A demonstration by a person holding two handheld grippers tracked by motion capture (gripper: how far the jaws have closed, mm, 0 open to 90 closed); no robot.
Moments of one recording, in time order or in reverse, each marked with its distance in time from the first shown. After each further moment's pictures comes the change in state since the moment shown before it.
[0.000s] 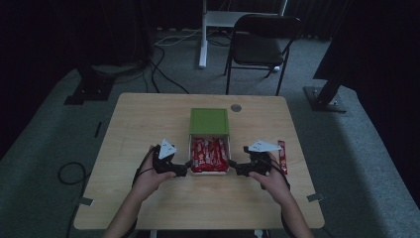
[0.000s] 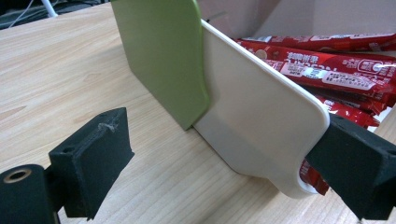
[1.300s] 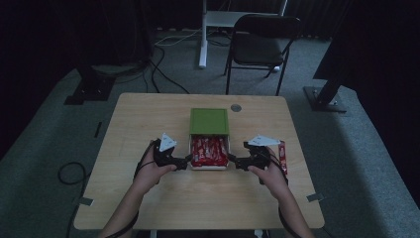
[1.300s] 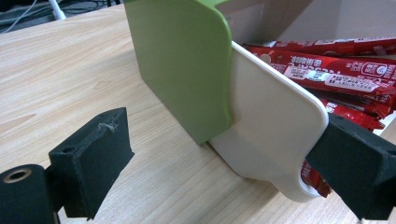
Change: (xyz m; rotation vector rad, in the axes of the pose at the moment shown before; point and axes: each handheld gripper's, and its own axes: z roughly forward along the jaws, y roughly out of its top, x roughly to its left) left arm 0.012 0.012 0.010 0.004 0.011 -0.023; right arm -0.010 0.010 0.008 -0.011 -0.020 0.033
